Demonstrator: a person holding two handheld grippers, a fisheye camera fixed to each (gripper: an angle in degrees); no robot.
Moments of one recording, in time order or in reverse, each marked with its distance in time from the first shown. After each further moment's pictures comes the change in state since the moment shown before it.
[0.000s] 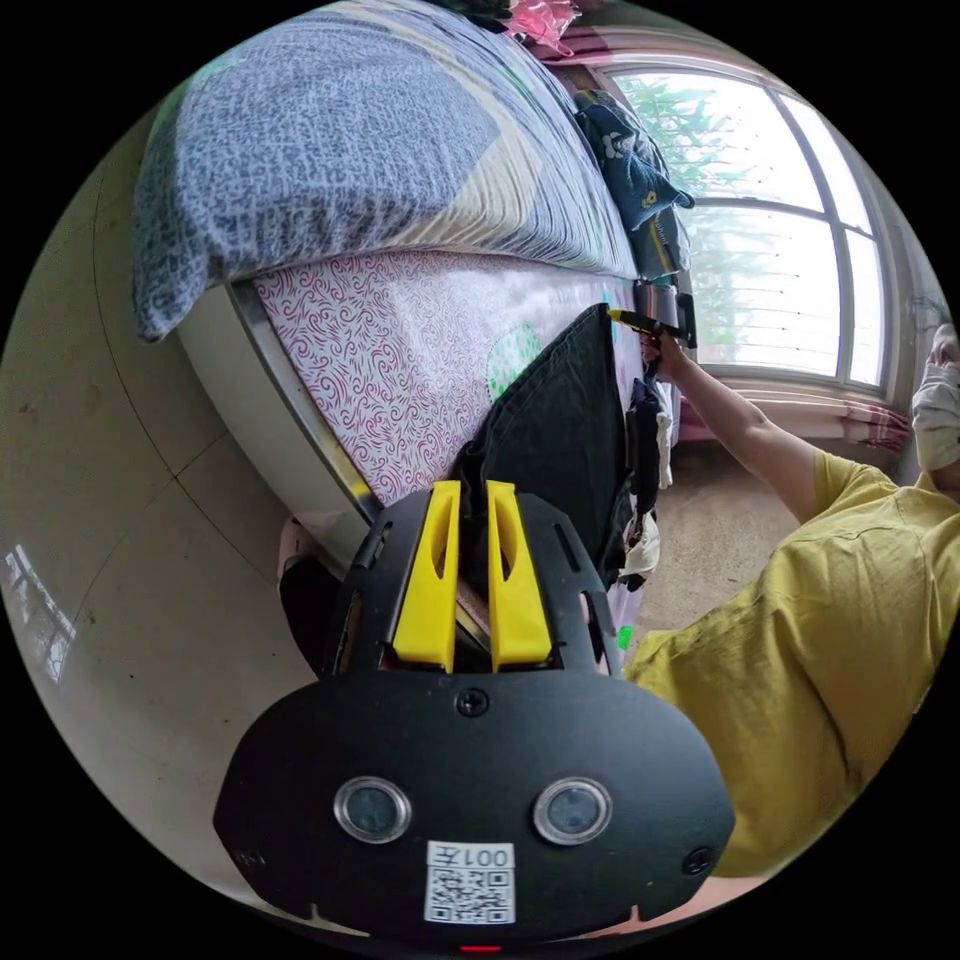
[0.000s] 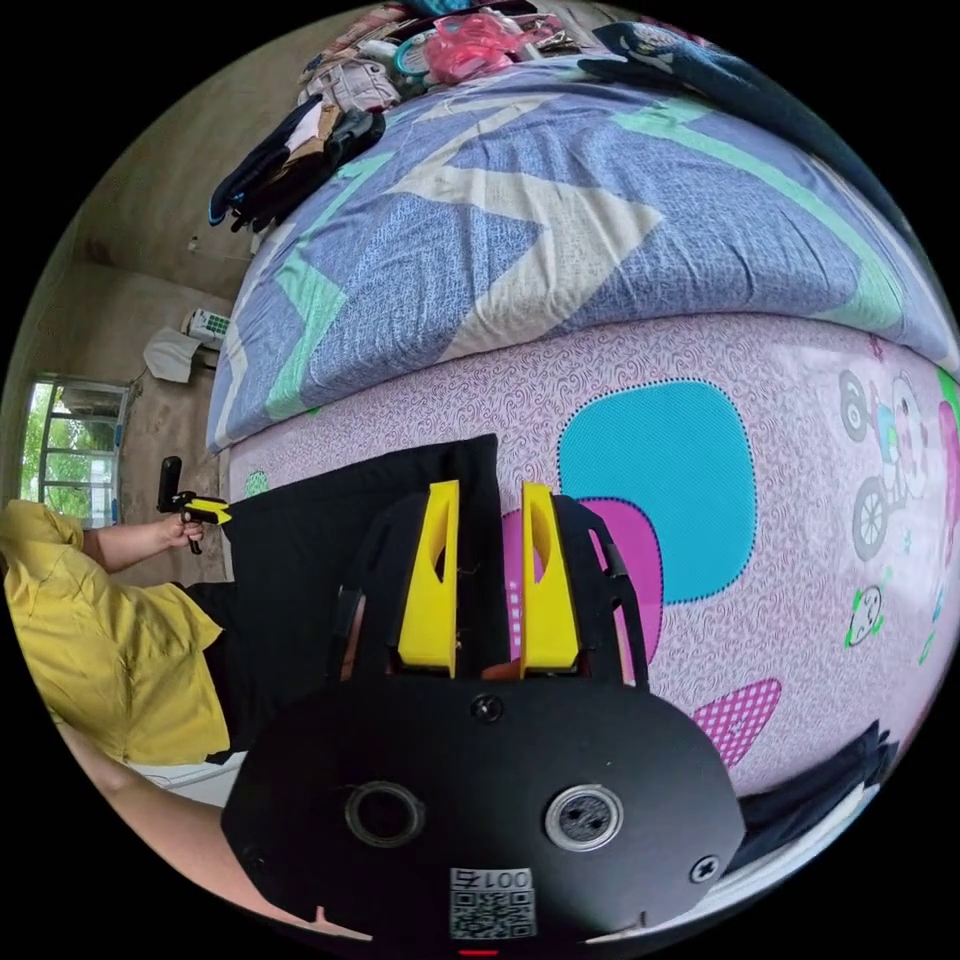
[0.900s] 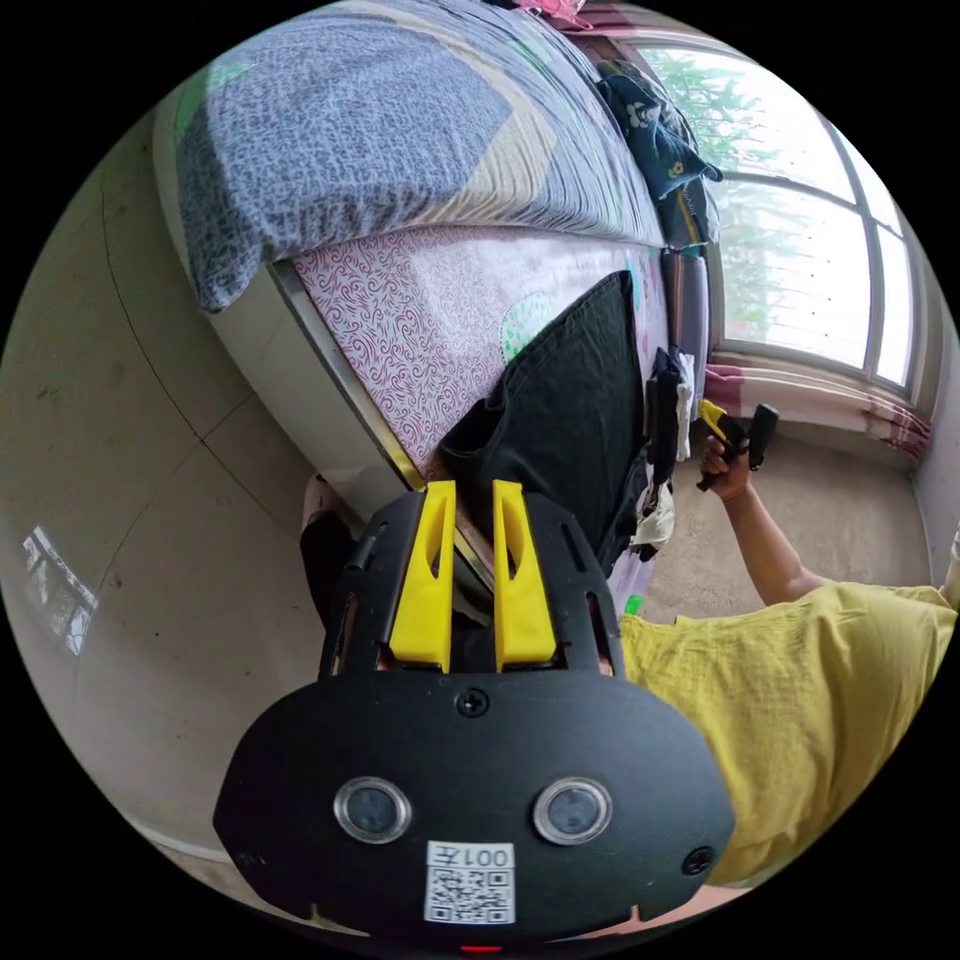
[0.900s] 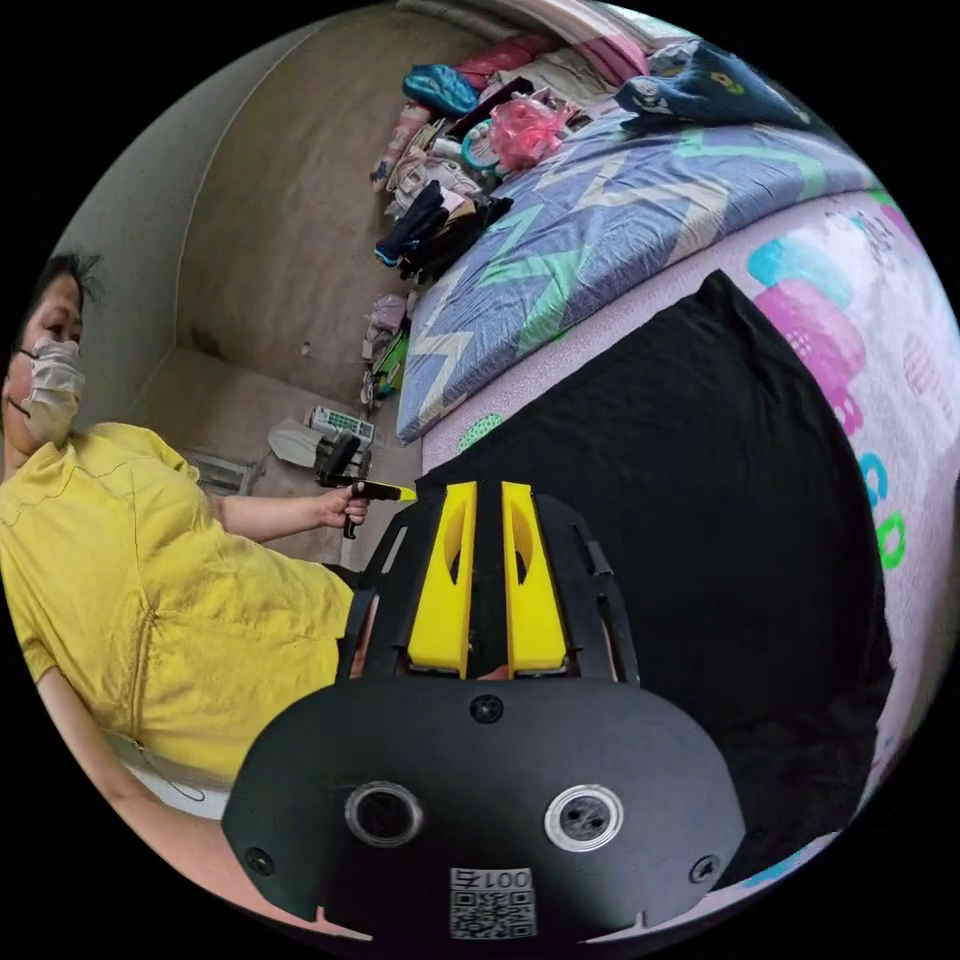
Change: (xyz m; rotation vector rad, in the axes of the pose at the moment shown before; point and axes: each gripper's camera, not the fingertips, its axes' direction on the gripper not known) left arm 0.035 0.023 -0.033 -0.169 -0.066 -0.014; right arm -0.206 0.267 -0.004 0.337 -0.351 0.108
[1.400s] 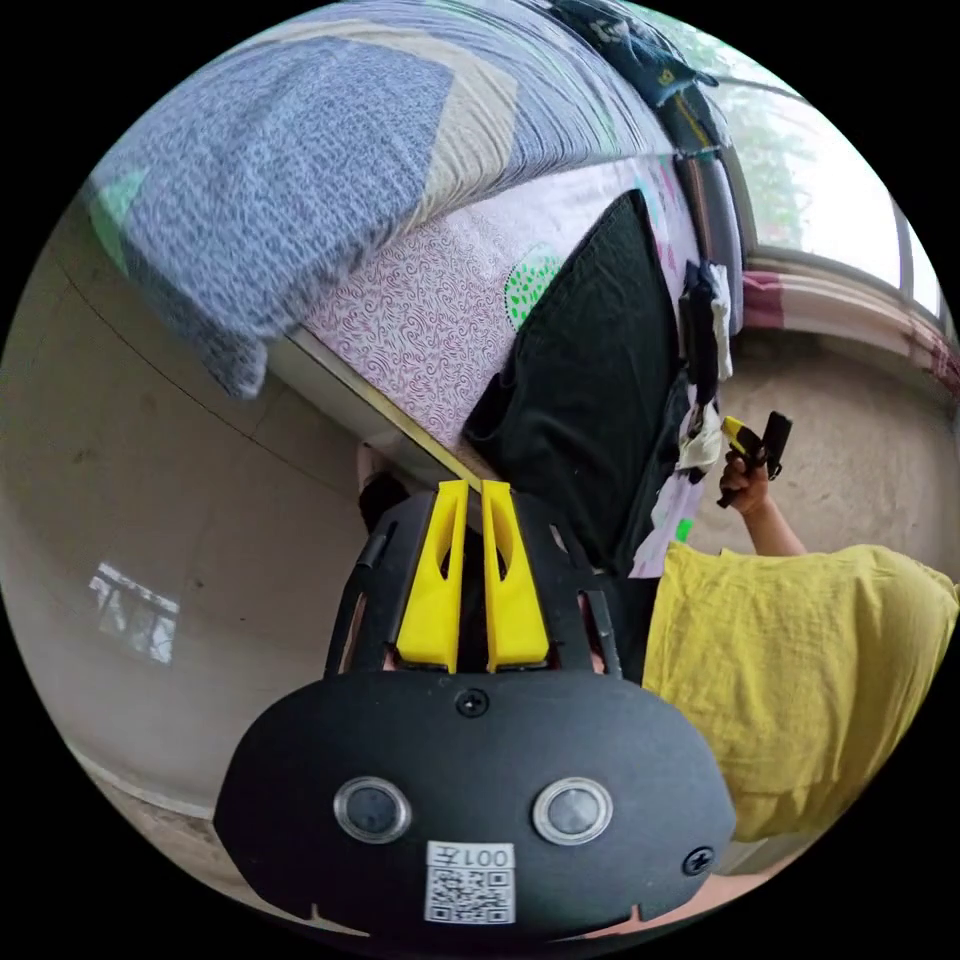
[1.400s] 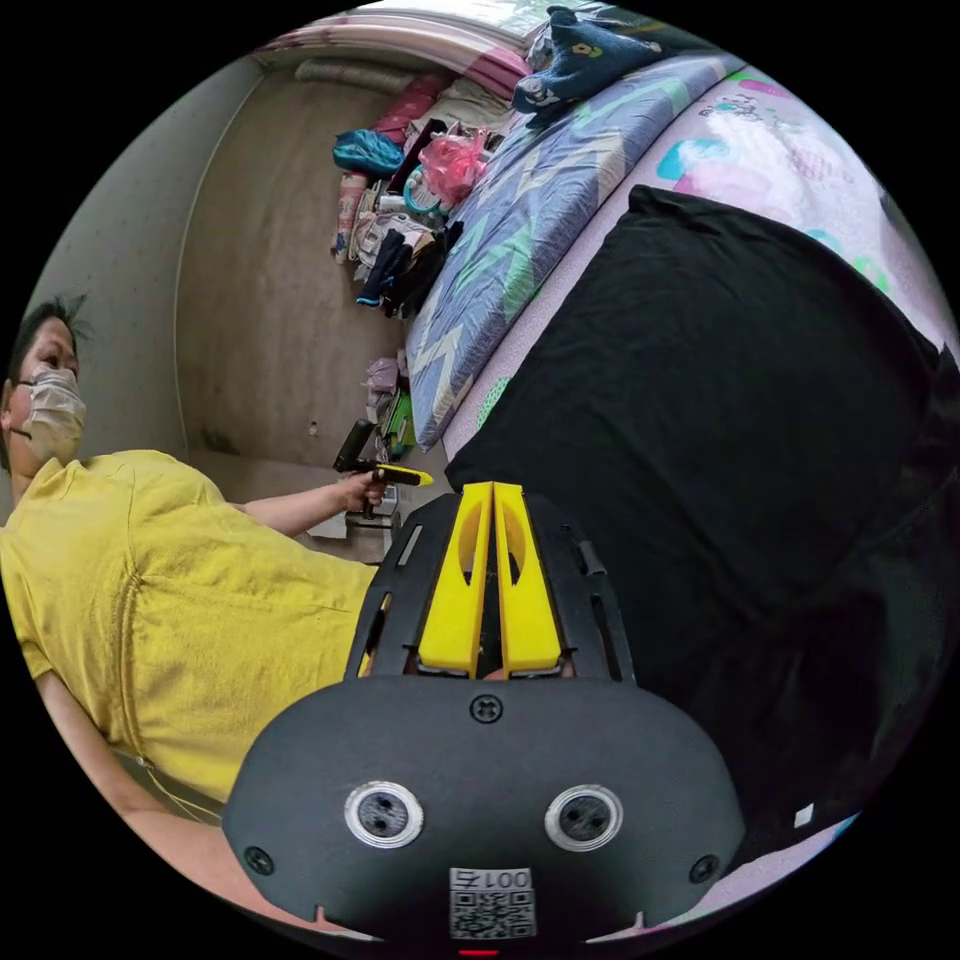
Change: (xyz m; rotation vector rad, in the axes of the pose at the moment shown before) left arm 0.002 -0.020 -0.012 -0.307 -0.284 0.177; right arm -0.035 0.148 0.008 0.158 -0.097 0.251
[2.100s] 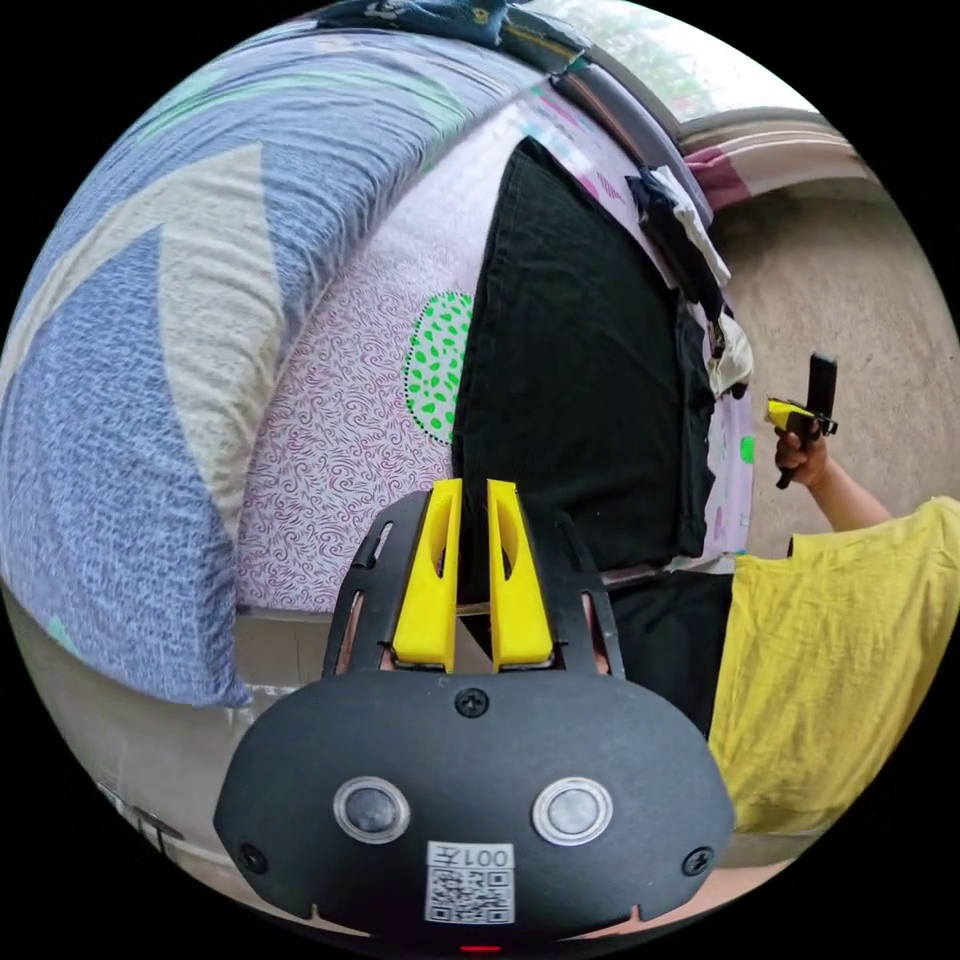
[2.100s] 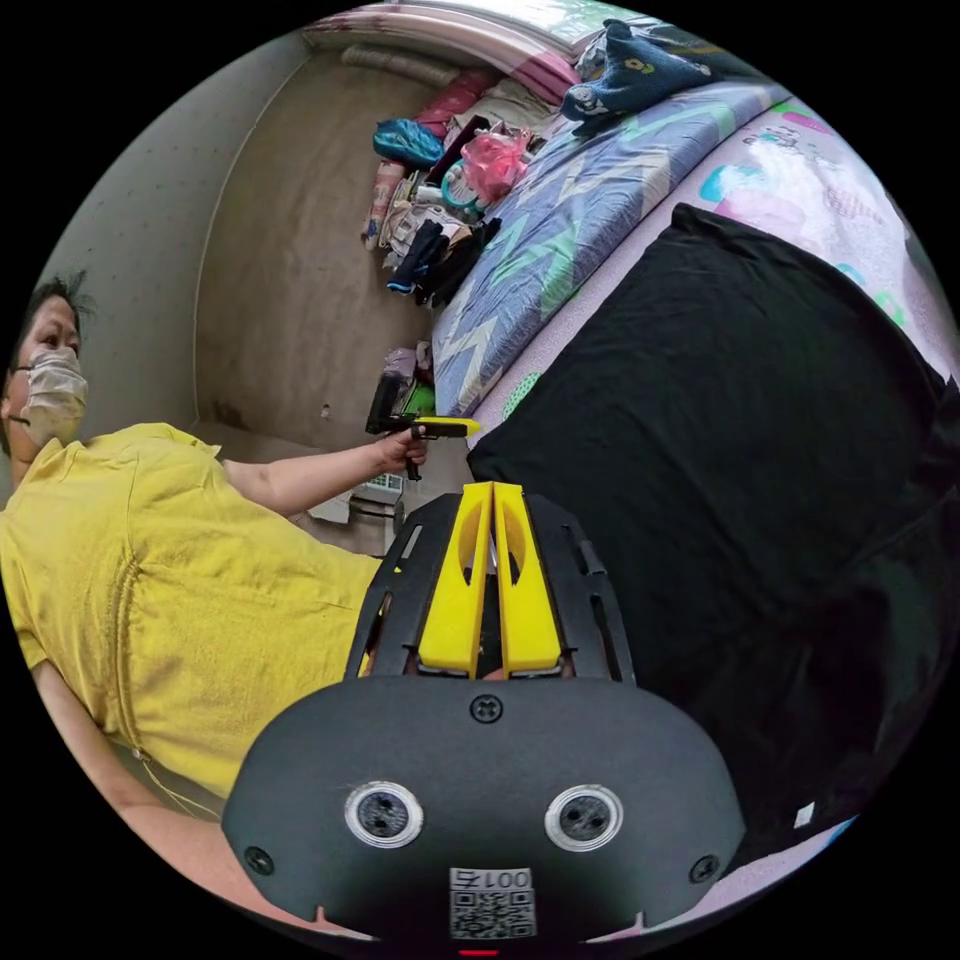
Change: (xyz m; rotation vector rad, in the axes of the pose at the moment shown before) left arm 0.057 -0.048 0.073 0.238 -0.067 0.239; right arm -0.045 0.081 -0.014 -0.001 -0.016 -0.088
